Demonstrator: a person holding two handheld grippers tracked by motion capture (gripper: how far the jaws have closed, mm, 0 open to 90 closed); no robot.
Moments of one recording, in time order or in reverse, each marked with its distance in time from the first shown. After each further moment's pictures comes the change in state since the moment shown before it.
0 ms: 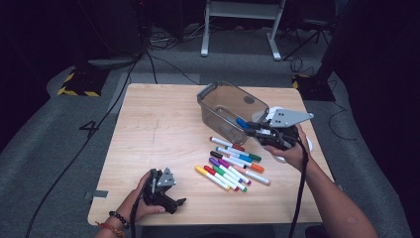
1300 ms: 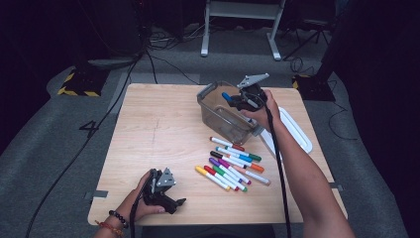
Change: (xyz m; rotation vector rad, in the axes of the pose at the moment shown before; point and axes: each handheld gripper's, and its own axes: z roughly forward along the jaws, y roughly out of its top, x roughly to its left) left arm 0.000 0.000 0.000 0.000 -0.003 0.004; right arm -0.087 0.020 0.116 0.260 -0.099 0.118
